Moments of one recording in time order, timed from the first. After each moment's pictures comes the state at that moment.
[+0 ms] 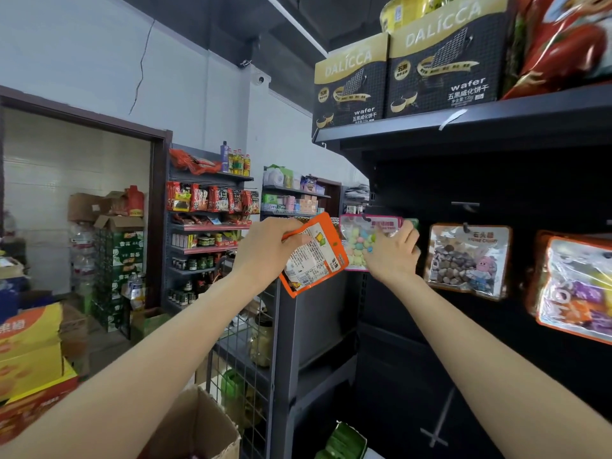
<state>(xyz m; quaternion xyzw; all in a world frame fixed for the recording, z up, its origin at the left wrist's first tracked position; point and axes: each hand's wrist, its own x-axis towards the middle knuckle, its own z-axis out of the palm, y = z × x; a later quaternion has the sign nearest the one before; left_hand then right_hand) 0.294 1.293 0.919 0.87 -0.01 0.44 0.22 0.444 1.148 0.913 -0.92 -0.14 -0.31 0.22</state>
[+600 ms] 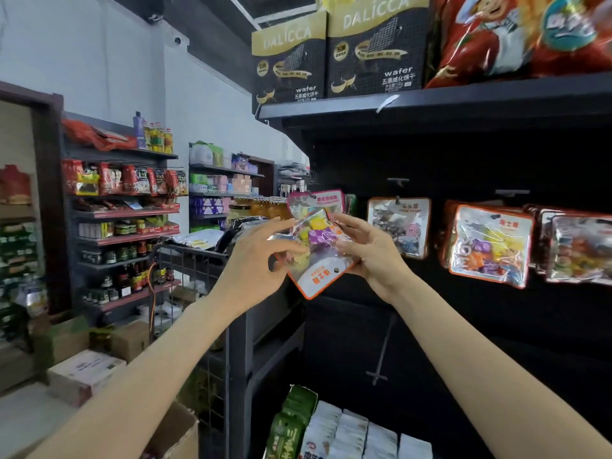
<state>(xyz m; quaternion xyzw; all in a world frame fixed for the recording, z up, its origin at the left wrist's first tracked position) 0.300 1.271 0.874 0.86 -0.18 0.42 0.25 0.364 1.079 0.890 -0.63 -0.29 -0.01 0.72</state>
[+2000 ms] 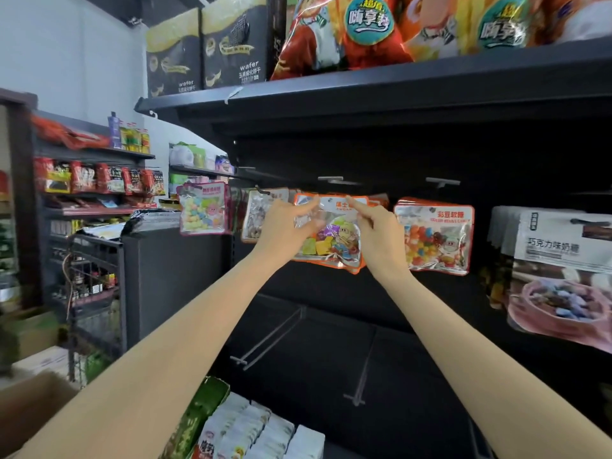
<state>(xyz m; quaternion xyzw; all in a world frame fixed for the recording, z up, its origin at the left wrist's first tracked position) 0.371 0.988 0.905 0.85 -0.11 0.38 0.34 0.397 0.834 0.899 -0.78 -0.22 -0.39 0.43</state>
